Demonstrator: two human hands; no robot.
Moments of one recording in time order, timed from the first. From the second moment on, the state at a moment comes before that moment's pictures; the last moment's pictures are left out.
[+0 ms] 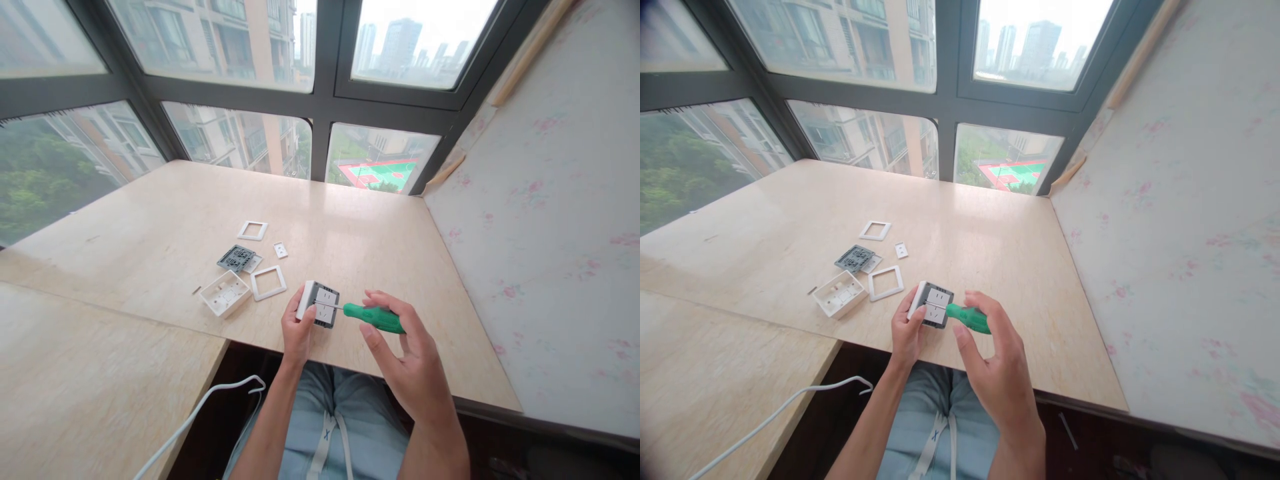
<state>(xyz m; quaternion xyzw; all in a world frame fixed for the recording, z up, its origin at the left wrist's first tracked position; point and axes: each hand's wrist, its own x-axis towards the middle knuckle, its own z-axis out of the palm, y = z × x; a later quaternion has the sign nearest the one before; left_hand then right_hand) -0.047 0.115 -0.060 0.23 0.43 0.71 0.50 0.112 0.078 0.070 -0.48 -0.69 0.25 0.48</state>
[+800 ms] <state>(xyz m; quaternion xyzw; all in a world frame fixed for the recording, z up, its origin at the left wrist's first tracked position) -0.047 0.110 -0.074 0.33 0.52 0.69 0.38 0.116 0.069 0.079 -0.60 -0.64 0.17 0.45</state>
